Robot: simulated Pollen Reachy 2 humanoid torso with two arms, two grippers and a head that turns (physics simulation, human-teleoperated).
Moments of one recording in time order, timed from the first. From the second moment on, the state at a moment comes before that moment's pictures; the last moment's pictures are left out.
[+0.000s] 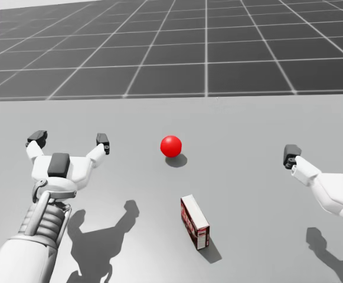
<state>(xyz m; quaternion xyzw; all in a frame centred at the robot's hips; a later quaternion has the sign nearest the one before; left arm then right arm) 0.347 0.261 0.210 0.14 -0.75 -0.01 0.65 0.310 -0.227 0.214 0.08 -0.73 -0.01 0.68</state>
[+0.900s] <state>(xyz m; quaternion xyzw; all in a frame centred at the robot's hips) 0.347 0.260 0.210 0.14 -0.75 -0.01 0.65 0.310 -0.227 0.213 0.08 -0.73 0.00 0.68</state>
